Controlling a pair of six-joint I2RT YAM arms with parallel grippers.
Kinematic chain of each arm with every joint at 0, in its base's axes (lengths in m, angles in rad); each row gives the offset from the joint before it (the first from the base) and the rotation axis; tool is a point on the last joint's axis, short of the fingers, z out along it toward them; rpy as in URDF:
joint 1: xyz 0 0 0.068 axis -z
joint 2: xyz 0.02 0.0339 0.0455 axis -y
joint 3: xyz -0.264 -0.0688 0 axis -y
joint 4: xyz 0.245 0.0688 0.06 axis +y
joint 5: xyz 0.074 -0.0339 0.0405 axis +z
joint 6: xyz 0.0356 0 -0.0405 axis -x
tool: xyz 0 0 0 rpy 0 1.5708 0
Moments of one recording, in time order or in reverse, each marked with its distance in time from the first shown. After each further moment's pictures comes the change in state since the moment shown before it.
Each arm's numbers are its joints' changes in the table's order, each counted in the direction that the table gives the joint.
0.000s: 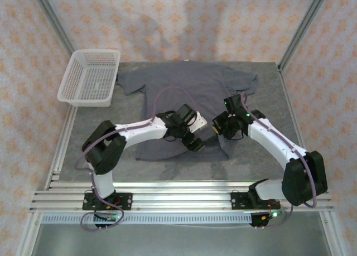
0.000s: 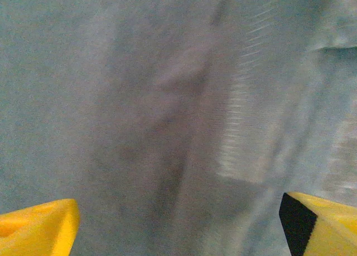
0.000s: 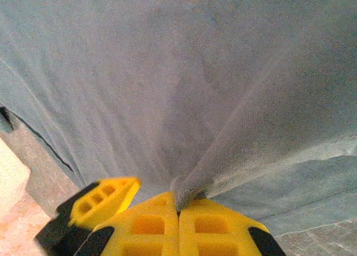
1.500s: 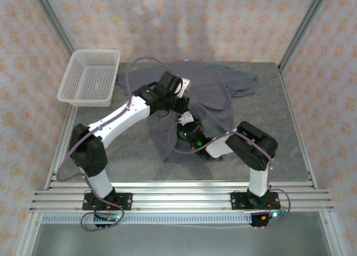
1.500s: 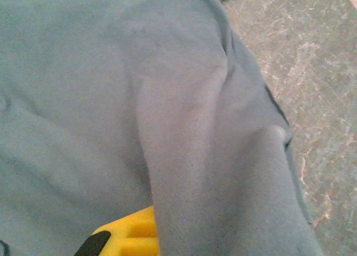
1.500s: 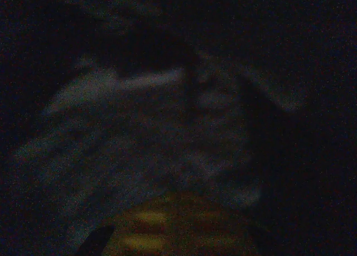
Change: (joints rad) left arm -0.172 0.142 0.311 0.239 0.035 0.330; right arm -0.451 -0.548 -0.212 -1.355 -0.753 1.276
